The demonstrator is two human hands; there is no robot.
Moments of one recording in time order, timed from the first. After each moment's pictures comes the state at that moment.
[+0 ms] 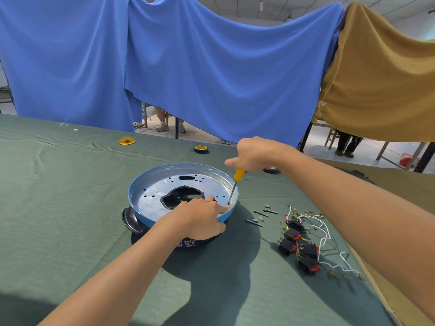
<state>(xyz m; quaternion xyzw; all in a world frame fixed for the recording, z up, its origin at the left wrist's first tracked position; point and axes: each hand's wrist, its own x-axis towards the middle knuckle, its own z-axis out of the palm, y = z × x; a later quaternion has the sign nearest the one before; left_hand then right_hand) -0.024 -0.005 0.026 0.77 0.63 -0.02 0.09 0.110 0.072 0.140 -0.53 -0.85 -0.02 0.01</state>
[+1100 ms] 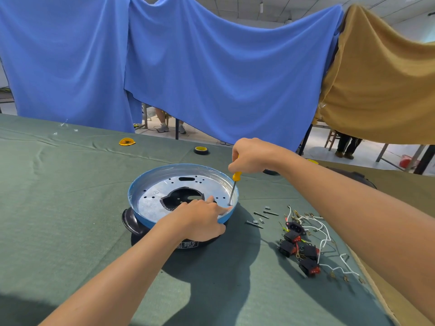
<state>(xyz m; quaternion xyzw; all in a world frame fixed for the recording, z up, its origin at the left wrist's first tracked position) -0.022 -0.008 0.030 0.77 0.62 -0.02 0.10 0.108 0.074 0.137 -0.52 -0.85 0.00 0.03</state>
